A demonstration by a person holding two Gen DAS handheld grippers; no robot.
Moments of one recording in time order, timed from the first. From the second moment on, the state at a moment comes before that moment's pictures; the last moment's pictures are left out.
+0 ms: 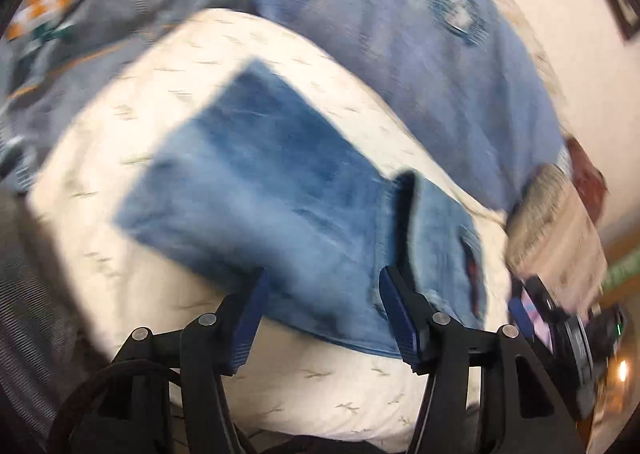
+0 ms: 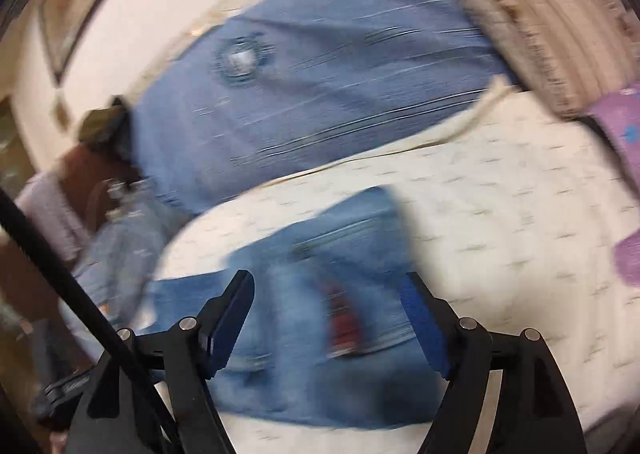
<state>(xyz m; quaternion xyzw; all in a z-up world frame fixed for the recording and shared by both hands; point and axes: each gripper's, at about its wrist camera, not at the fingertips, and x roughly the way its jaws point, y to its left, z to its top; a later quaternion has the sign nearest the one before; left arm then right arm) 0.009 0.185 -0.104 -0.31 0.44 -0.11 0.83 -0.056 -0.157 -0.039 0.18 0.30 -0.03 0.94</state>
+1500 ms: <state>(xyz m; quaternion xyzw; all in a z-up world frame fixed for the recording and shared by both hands) -0.021 0.175 -0.107 -0.26 0.35 -0.03 0.90 0.118 0.047 -0.092 0.12 0.58 0.26 0.76</state>
